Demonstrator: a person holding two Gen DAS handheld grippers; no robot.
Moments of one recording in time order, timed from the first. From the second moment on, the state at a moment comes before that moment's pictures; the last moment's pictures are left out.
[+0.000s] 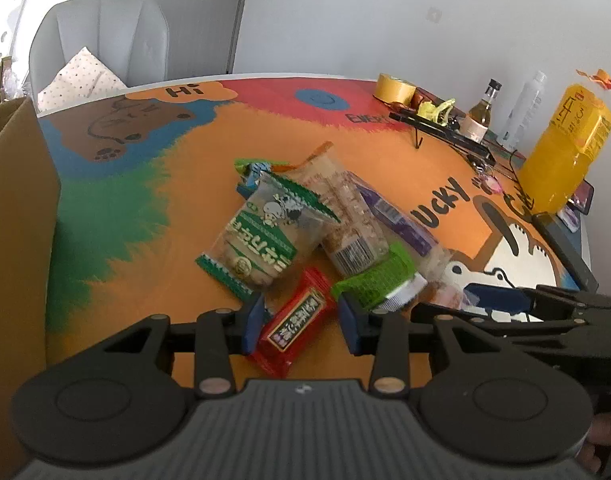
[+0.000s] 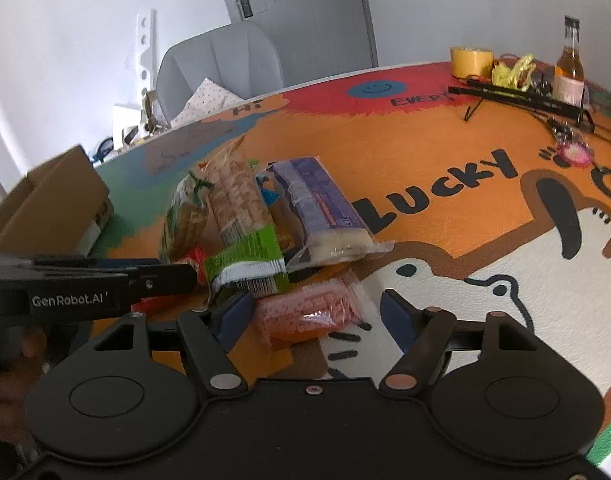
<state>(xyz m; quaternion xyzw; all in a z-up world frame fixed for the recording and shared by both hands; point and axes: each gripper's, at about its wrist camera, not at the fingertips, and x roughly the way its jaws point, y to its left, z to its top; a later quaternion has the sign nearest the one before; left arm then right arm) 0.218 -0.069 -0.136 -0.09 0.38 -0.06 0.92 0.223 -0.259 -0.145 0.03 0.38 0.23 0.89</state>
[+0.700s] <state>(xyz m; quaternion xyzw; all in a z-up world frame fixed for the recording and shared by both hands) 0.195 -0.079 -0.128 -0.06 0.37 -0.06 0.92 0.204 -0.275 -0.129 0.04 0.36 0.21 0.91</state>
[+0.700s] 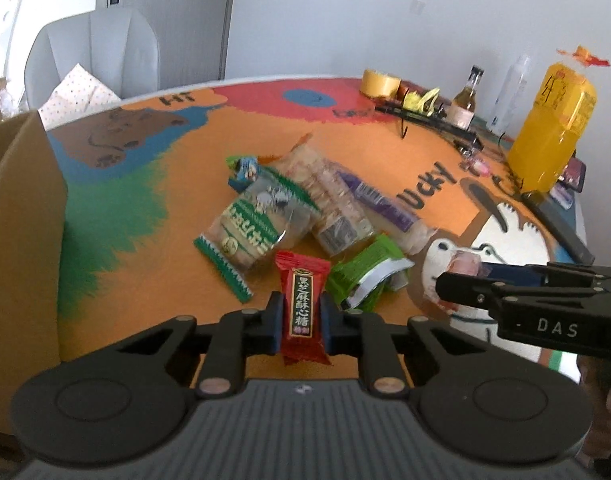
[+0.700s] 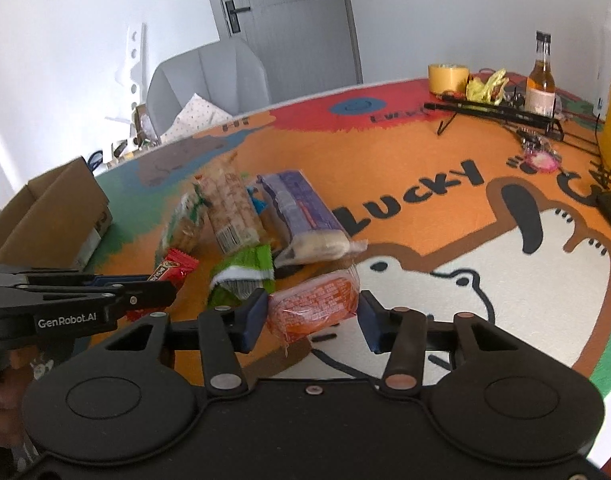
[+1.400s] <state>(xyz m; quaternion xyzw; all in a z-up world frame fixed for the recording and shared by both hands) 0.157 -0.038 -0.060 -0.07 0.28 -0.04 0.96 0.191 -0.241 -0.075 0.05 0.29 0.24 0.92</state>
